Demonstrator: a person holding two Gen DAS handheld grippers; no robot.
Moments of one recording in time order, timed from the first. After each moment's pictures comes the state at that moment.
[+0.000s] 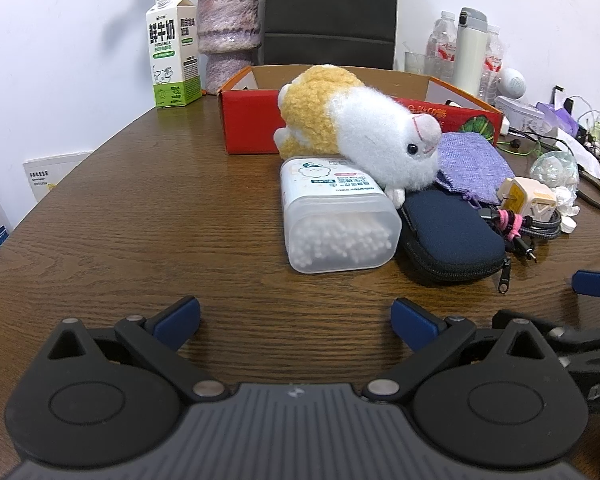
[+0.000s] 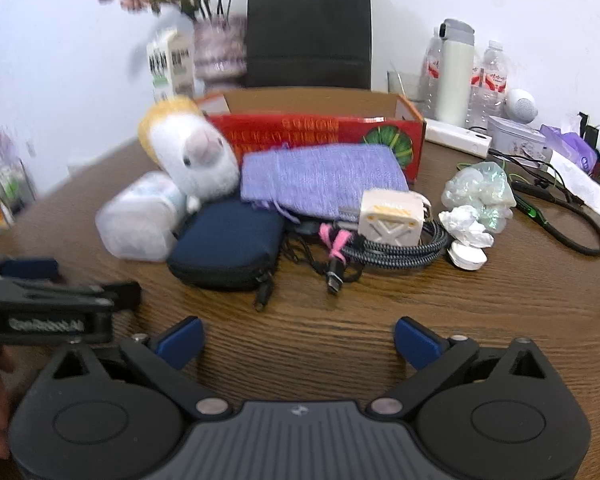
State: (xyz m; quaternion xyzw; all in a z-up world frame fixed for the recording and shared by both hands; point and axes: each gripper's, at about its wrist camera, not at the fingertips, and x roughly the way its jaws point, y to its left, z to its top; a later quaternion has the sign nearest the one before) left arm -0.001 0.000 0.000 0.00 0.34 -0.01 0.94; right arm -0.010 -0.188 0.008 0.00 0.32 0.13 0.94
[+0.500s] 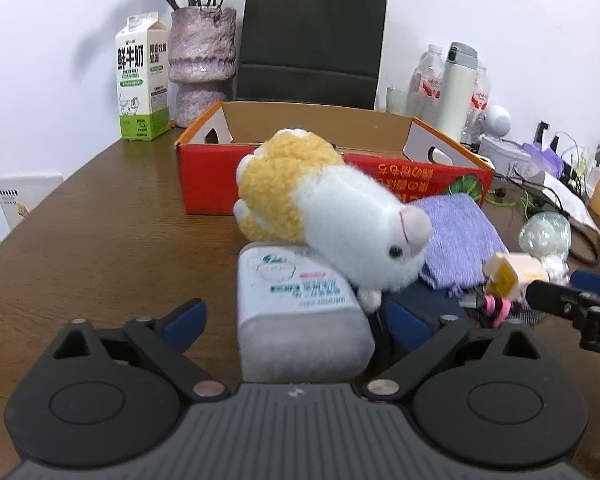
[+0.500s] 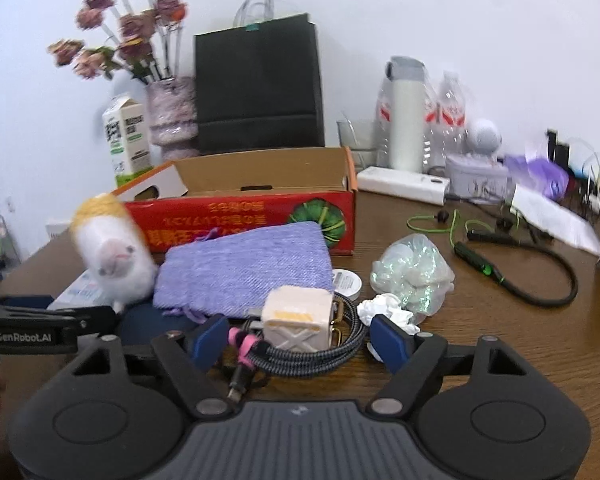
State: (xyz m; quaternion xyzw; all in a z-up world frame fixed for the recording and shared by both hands) left arm 0.059 -0.006 0.018 -0.03 0.31 -0.04 0.95; right arm 0.041 -0.237 0.032 0.03 0.27 0.09 0.96
